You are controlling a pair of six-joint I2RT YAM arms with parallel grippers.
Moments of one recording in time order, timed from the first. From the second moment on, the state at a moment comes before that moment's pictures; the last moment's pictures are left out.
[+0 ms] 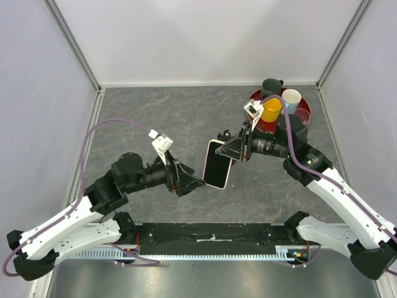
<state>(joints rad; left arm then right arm) -0.95 0.68 0.83 -0.29 0.20 -0.60 0.62 1.01 1.08 -0.28 -0.58 0.48</state>
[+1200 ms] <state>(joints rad) -0.95 0.86 0.83 -0.18 0.56 -0.51 0.61 0.92 1.06 -0.32 -0.82 0.35</state>
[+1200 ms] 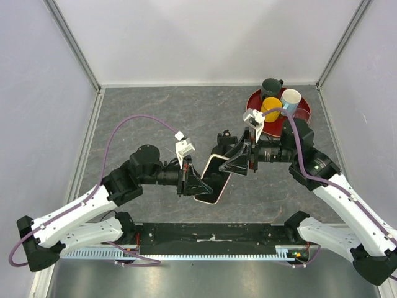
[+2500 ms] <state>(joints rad) -0.98 1.51 1.17 -0.30 -0.42 -0.56 0.61 0.69 1.20 -0.91 0.33 0.27</state>
